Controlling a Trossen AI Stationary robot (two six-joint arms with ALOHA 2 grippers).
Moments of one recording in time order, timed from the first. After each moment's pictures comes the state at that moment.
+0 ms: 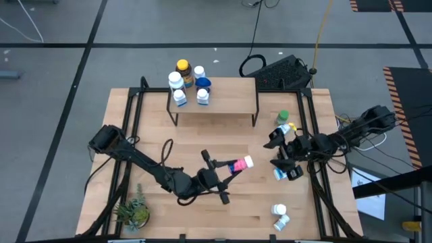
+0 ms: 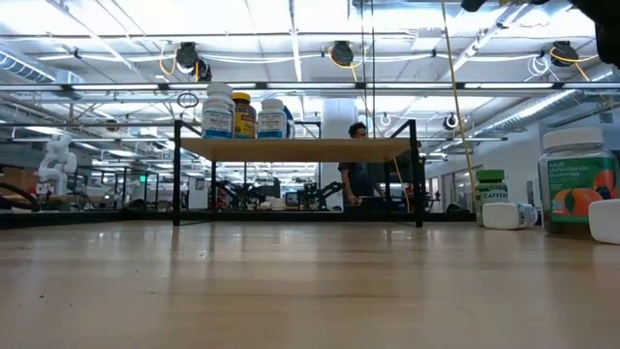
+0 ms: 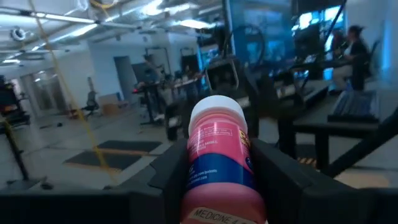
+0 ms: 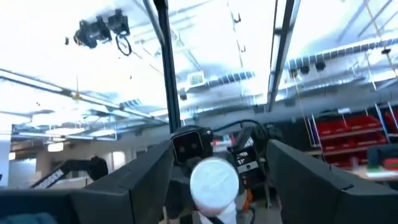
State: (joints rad) left arm -0.50 1.86 1.30 0.83 -0.87 0.36; right arm 0.37 1.09 0.26 1.42 0.13 0.09
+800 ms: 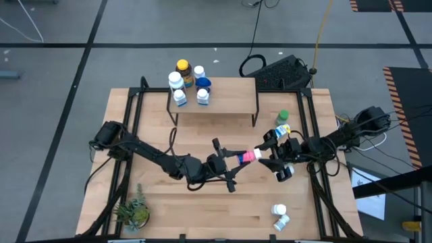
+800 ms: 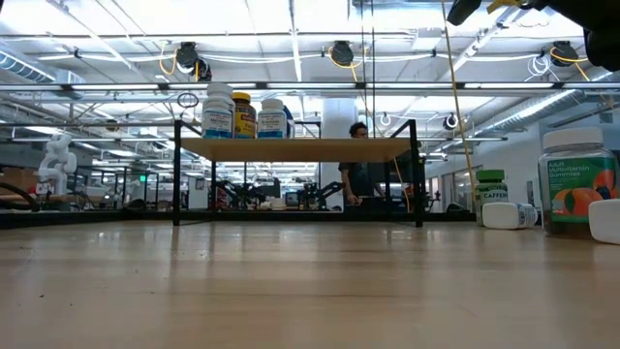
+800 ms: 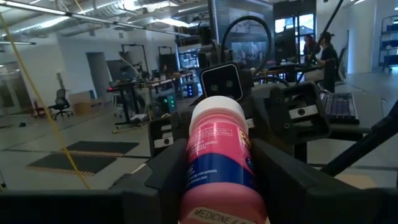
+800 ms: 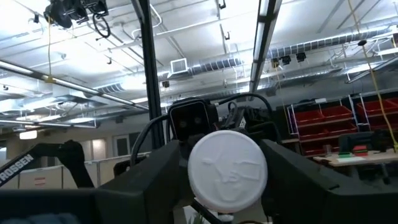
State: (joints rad) left arm -0.36 1.86 1.30 0.76 -0.65 0.25; right arm 0.37 1.23 0.30 1.46 0.19 0.06
